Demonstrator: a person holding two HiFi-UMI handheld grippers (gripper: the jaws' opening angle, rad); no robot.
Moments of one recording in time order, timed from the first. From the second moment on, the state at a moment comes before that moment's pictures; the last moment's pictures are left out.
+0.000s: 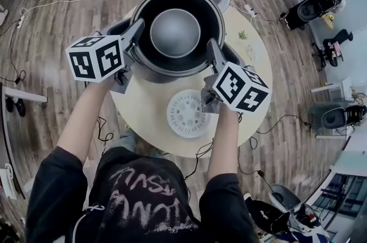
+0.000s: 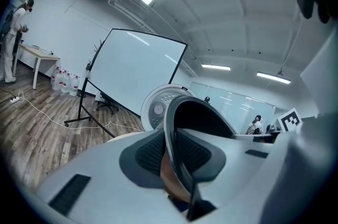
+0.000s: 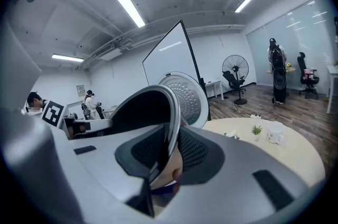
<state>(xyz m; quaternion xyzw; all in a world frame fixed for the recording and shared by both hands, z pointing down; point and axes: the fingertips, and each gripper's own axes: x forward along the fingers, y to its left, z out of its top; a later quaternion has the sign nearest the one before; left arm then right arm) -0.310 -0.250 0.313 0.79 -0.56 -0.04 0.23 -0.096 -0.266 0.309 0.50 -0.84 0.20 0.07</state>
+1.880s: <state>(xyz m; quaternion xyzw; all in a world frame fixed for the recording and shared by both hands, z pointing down) -0.334 -0.305 0.479 0.74 -0.50 0.17 0.41 -0.133 -0.331 0.477 0.41 -0.79 0.38 0.25</state>
